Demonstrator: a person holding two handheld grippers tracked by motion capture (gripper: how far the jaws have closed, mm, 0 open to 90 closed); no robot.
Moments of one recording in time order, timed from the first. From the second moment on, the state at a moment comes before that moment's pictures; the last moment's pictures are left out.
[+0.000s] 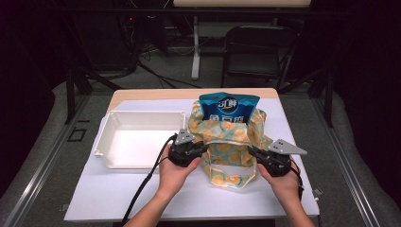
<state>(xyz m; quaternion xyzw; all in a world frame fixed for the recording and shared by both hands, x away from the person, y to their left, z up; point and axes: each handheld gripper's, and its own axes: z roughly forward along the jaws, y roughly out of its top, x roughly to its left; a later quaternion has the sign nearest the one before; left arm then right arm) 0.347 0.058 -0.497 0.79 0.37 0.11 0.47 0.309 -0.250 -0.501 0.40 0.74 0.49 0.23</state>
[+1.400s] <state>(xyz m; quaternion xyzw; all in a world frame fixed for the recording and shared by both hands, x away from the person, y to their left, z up) 0.359 0.102 -0.469 0.72 0.43 0.14 0.52 0.317 -0.247 -0.486 0.41 0.70 0.54 0.22</state>
